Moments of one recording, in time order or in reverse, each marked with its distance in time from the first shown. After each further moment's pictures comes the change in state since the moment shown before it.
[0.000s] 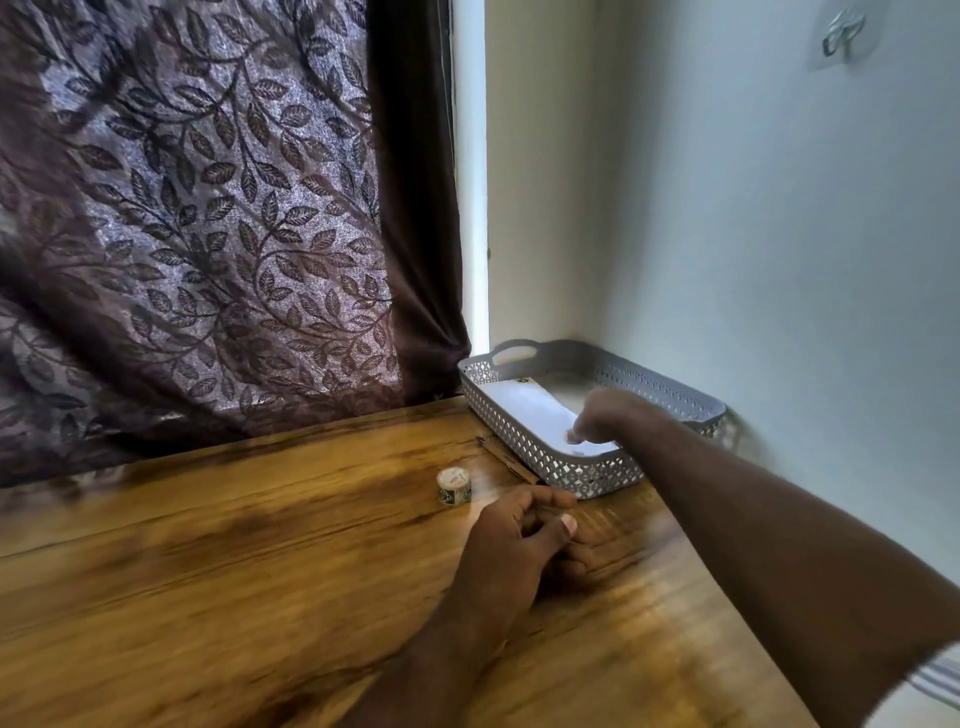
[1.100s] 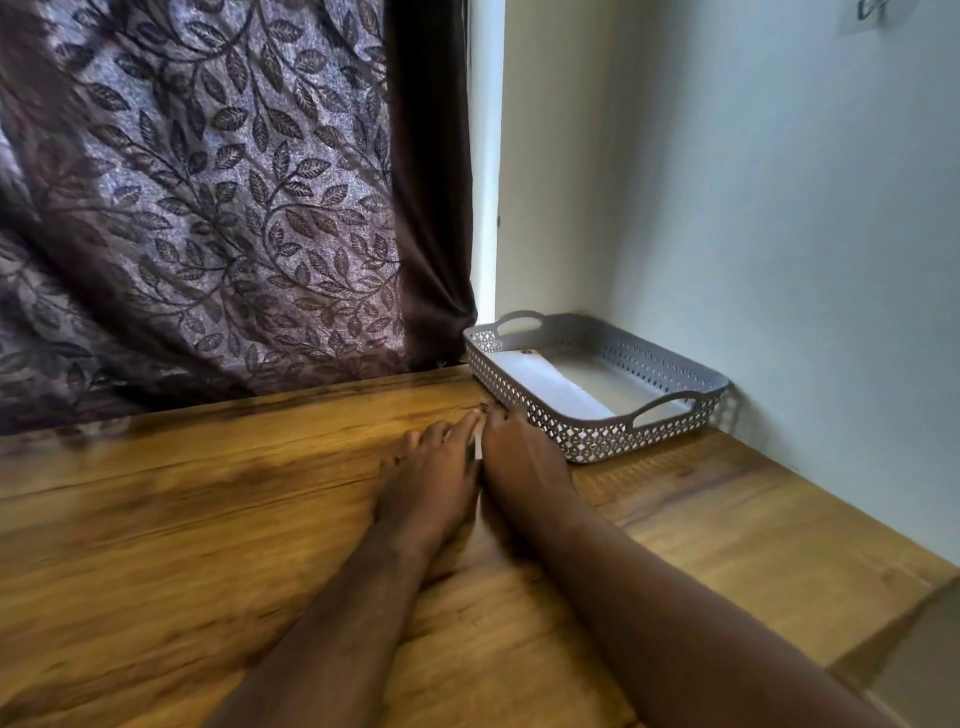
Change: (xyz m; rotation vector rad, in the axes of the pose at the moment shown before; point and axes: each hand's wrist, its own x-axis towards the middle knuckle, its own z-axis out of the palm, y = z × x) left_hand 0.035 -0.014 -0.077 1.399 0.303 0.090; right_hand -0.119 -0.077 0.081 -0.113 0.462 -0.437
